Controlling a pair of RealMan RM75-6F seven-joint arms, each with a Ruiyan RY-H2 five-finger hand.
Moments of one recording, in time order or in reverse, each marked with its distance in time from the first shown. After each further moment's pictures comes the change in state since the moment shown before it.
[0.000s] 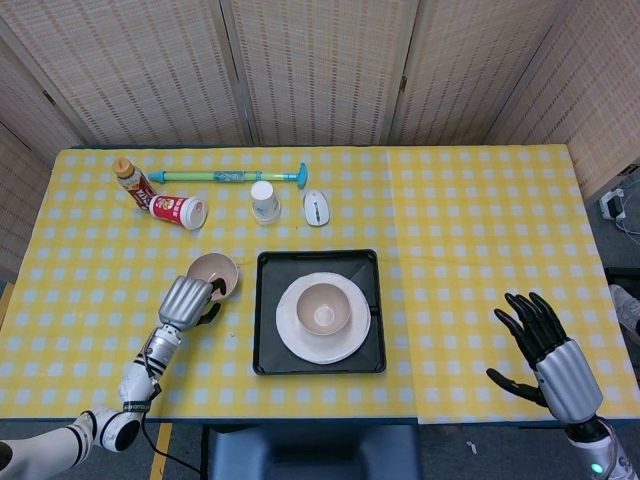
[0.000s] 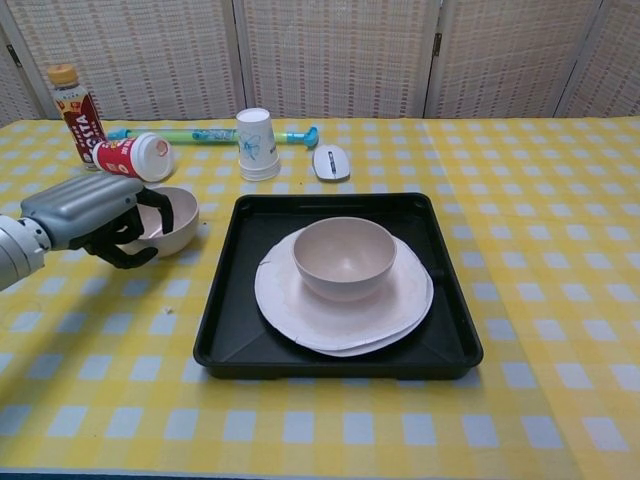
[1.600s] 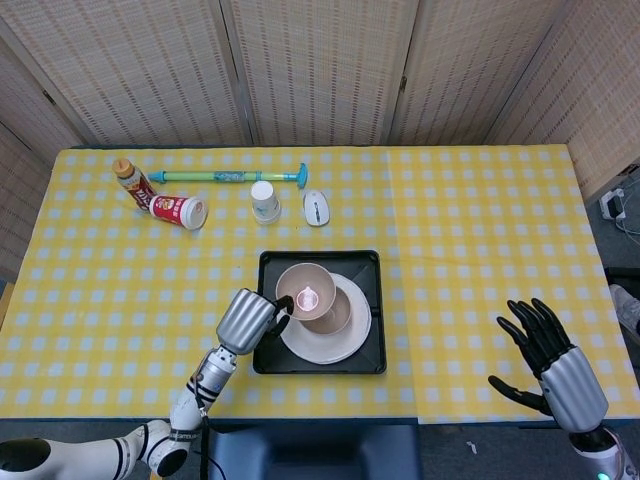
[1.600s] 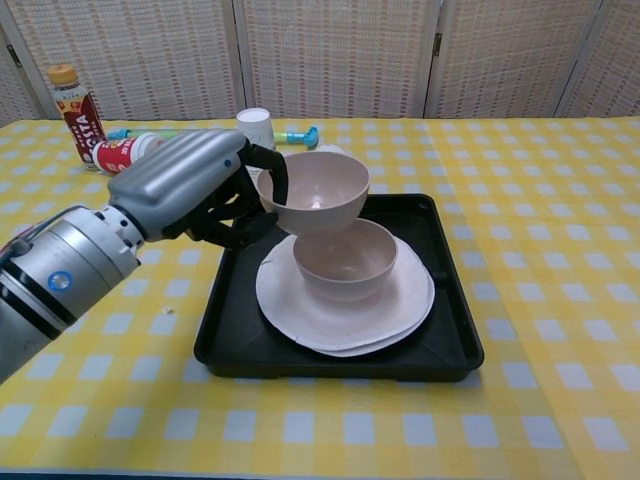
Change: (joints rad) left arm -0.036 -0.150 -0.022 -0.205 0.174 0.226 0.089; right arm -0.013 0.018 -0.016 -0.010 -0.032 0.047 0.010
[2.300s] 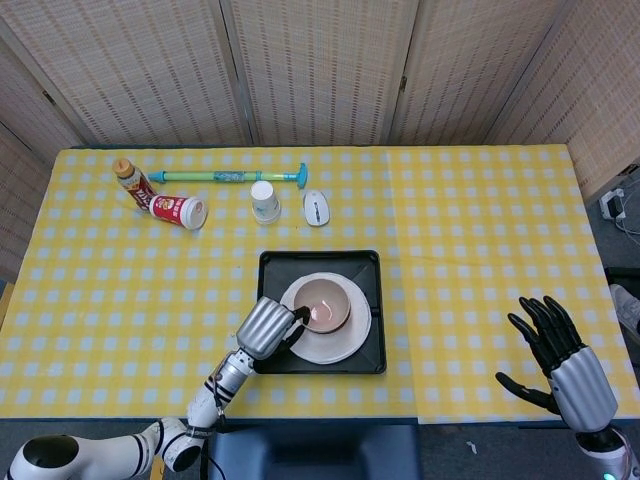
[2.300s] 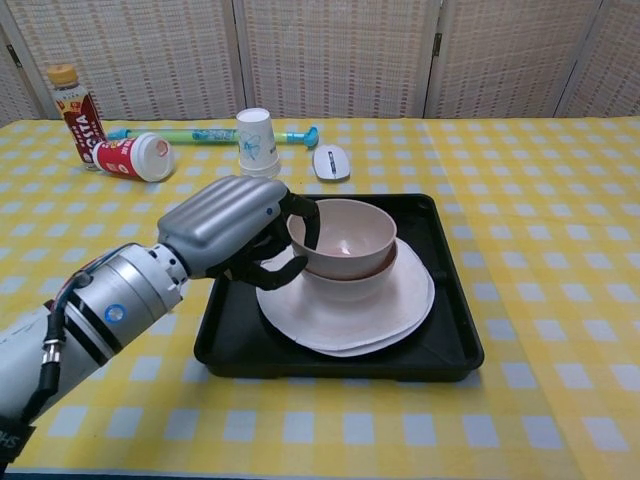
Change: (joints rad) left arm -0.043 -0.104 0.021 0.165 0.009 -0.070 -0.073; right arm -0.011 0.002 0.014 0.004 0.021 0.007 0.000
